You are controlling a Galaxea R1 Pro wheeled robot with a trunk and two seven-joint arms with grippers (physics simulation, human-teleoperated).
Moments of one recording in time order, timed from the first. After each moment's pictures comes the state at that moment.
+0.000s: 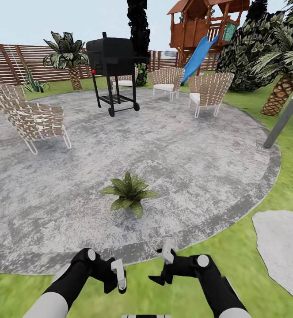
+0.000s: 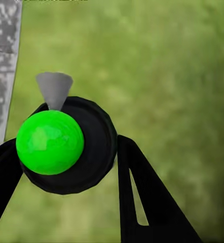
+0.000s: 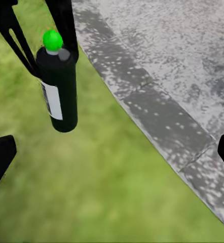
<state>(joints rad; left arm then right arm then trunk) -0.54 -0.03 -0.06 -0.74 -0.91 0.09 -1.08 -0.45 0.14 -0.14 -0.88 0.75 -0.14 1.05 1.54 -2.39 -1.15</state>
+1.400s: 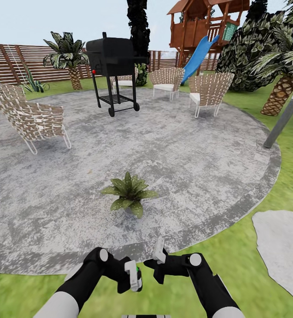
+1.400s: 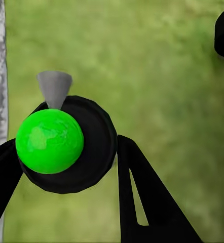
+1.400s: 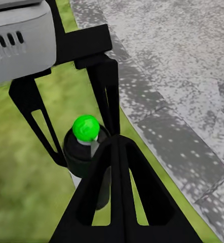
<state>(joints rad) -0.54 -0.08 -0.17 -0.76 -0.86 0.02 -1.08 -0.45 0.17 -0.07 -0.88 0.70 -0.14 1.05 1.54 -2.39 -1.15</state>
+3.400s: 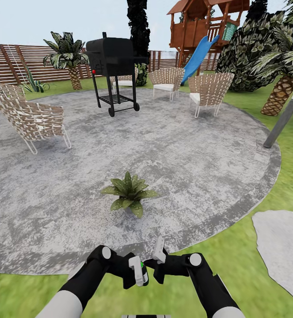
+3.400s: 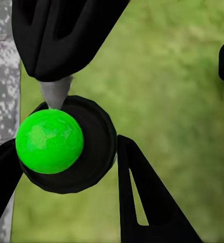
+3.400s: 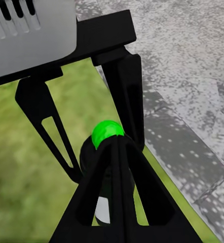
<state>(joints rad) -0.54 -0.11 -0.17 -0.78 -0.82 0.03 -1.06 -0.45 0.17 -0.07 -0.88 0.70 -0.14 1.05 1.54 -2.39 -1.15</state>
